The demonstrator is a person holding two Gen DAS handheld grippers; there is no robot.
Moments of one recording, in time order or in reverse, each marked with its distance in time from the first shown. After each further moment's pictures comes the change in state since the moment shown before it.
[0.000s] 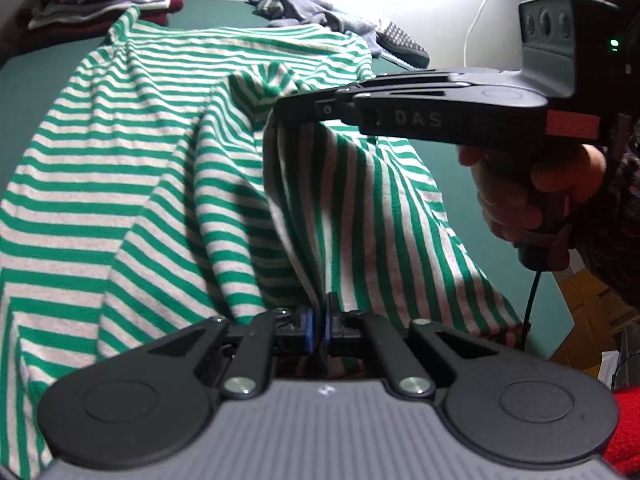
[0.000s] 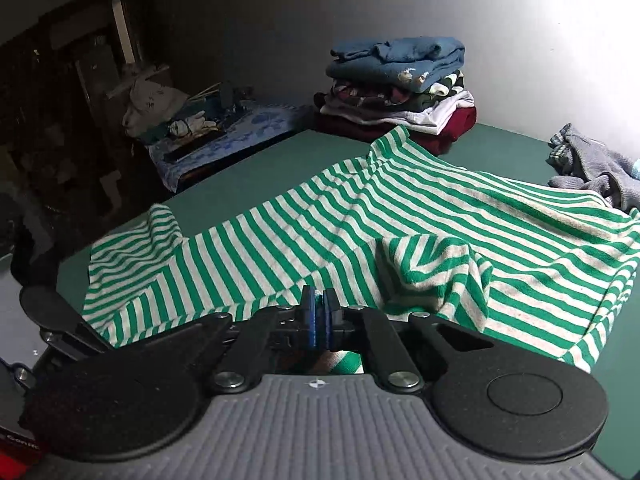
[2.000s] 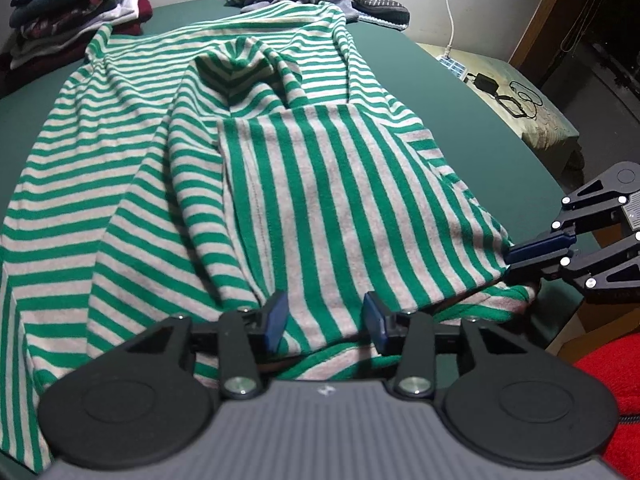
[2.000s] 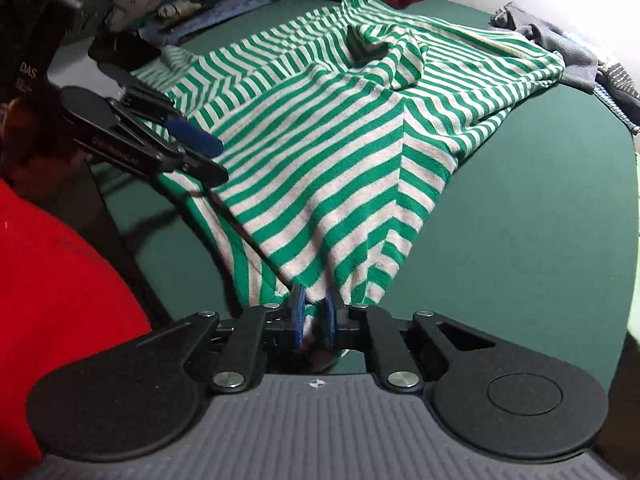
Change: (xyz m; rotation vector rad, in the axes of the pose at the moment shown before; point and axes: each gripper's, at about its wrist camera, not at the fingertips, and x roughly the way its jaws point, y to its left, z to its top) left arm 0.016 -0.024 -0.024 0.197 0.063 0.066; right arm -0.117 0.038 -0.124 0.033 0.357 -0.132
